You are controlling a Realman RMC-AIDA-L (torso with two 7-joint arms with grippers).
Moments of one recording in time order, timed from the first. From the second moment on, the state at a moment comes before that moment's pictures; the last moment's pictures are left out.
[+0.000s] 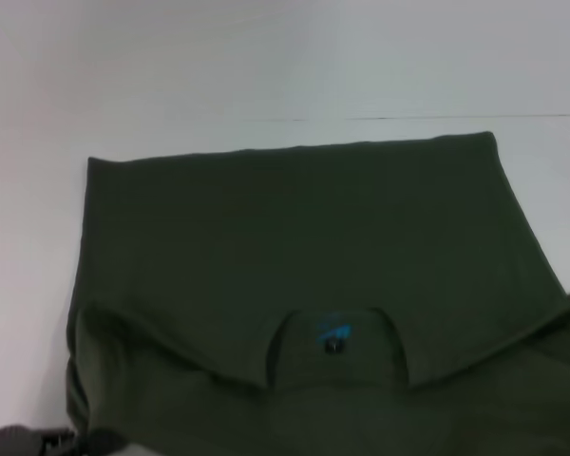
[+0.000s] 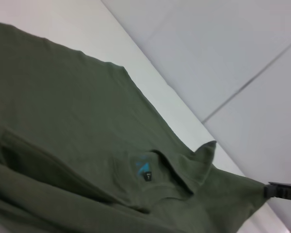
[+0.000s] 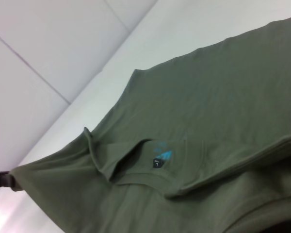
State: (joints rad) left arm -0.22 -2.16 0.31 0.89 2.31 1.98 -1.70; right arm 0.20 1.93 -0.42 -0.65 -2.20 -1.83 1.61
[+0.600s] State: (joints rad) left arm -0.18 -2.16 0.28 0.91 2.39 2.05 -1.71; right arm 0.13 1.92 -0.37 -0.65 -2.24 -1.94 1.59
